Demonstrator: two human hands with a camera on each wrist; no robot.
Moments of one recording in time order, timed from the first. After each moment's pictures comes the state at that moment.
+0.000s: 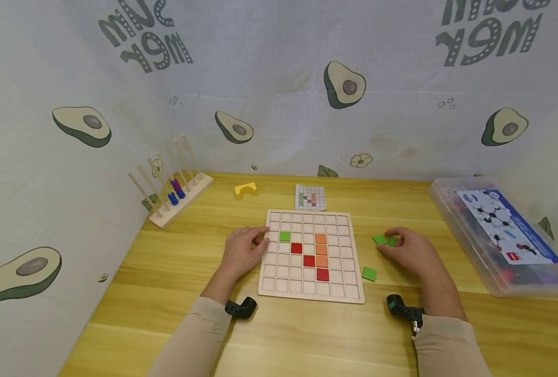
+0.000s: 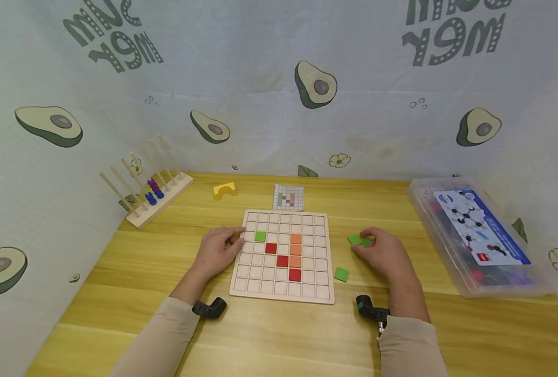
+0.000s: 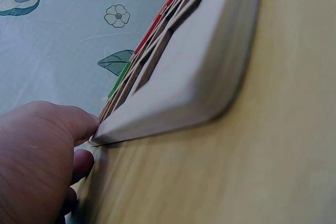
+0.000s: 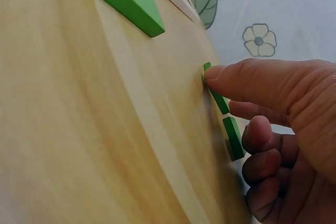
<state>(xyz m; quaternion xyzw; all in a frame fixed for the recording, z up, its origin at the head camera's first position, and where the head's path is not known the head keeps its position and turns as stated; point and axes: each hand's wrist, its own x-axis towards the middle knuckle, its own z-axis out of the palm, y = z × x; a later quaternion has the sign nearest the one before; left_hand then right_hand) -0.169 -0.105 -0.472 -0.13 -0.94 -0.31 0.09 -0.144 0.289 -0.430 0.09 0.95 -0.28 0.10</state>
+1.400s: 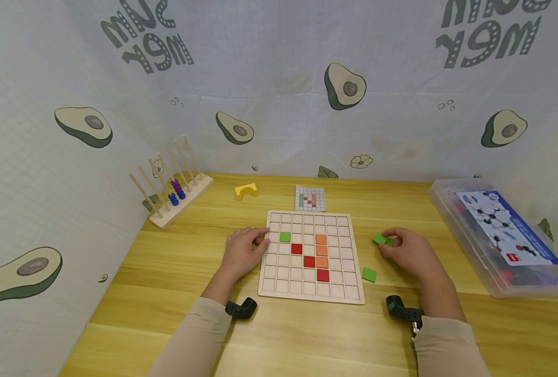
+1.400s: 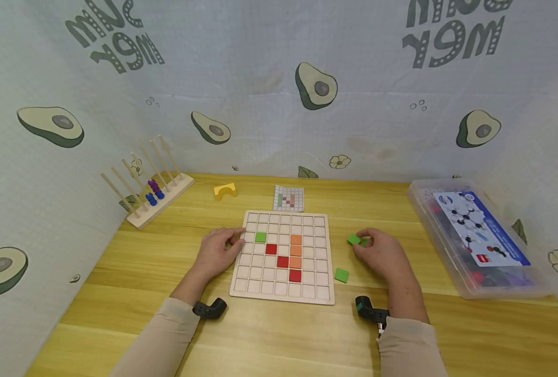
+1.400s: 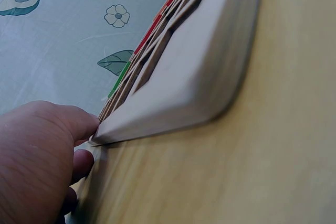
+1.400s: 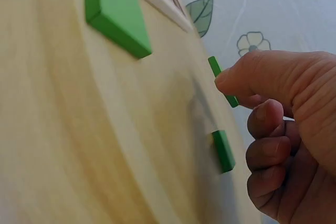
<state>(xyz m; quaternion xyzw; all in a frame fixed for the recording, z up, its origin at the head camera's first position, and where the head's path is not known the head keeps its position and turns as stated) -0.169 -0.105 -0.474 -0.13 -0.94 -0.31 0.08 -0.142 0.282 -0.425 0.07 0.95 -0.28 0.07</state>
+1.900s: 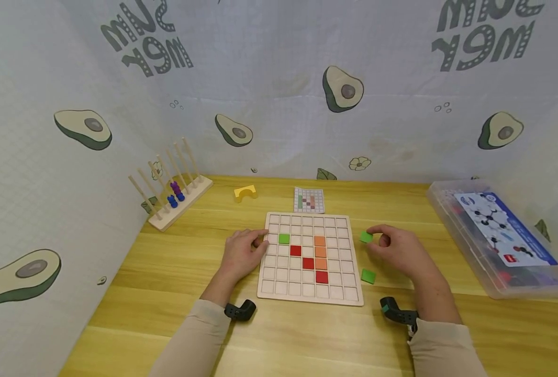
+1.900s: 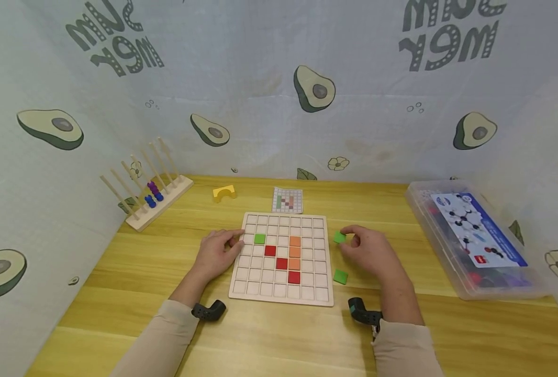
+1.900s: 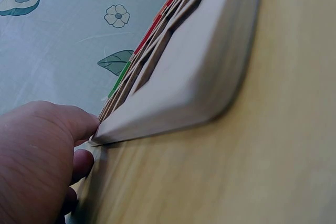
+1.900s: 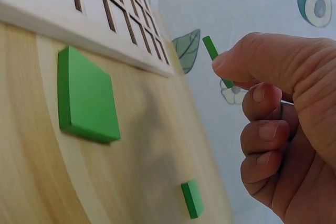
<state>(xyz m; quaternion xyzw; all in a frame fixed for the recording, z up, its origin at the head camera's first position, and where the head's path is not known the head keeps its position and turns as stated) -0.169 -0.105 -0.475 -0.12 -0.94 -0.30 0.08 -0.138 0.257 -0.403 0.00 0.96 -0.28 0.06</state>
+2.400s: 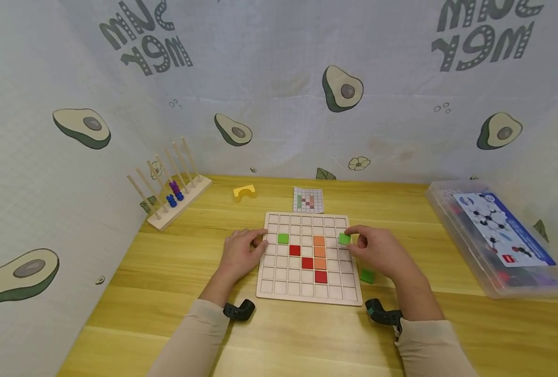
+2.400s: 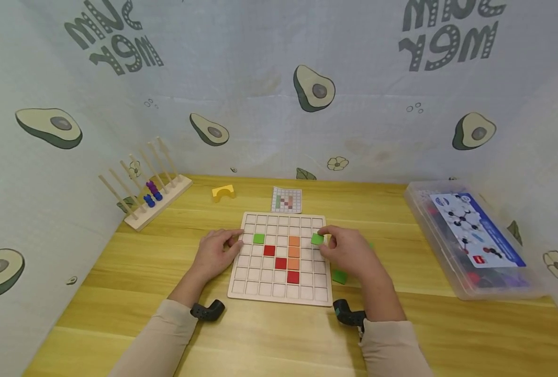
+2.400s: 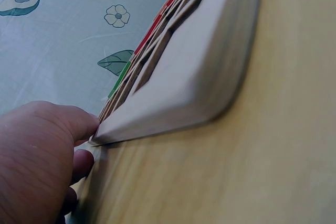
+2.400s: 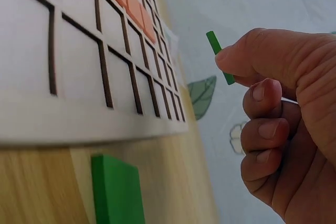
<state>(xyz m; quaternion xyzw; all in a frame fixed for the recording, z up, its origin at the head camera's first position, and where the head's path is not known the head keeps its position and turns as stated) -0.168 -0.105 -0.473 -0.13 -0.94 -0.31 0.09 -0.138 0.218 -0.393 -0.04 0.95 -0.29 0.09</state>
